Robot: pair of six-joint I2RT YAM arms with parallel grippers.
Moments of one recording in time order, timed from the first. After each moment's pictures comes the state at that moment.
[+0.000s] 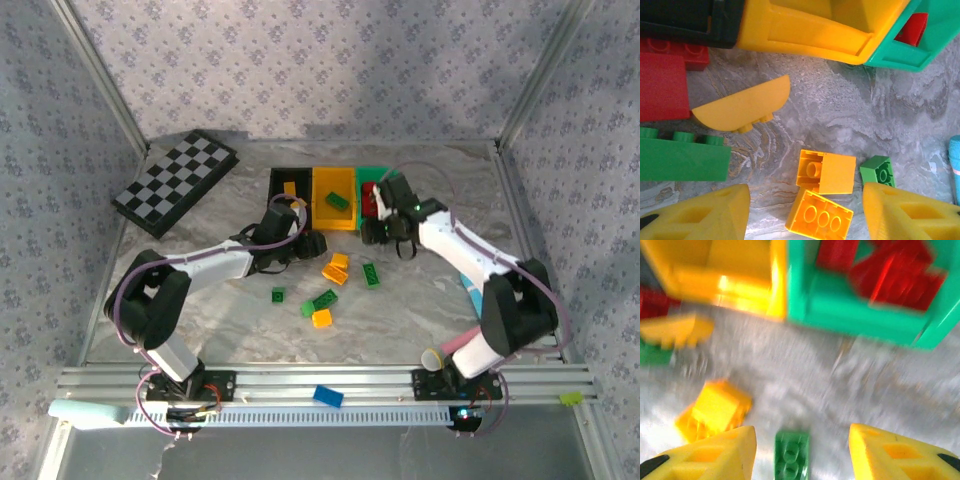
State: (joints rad) left arm -0.66 1.63 0.91 -0.04 0.21 -0.80; right arm 0.47 1.52 1.11 -0.67 -0.03 0.25
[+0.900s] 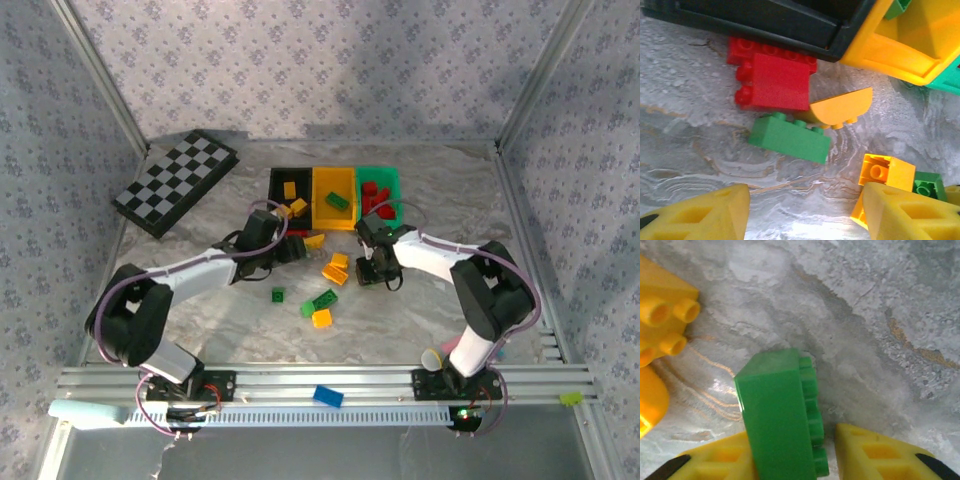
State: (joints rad) left arm -0.60 1.51 0.78 -0.09 0.09 -0.80; right arm 0.58 1.69 0.97 -0.62 -0.02 0.32
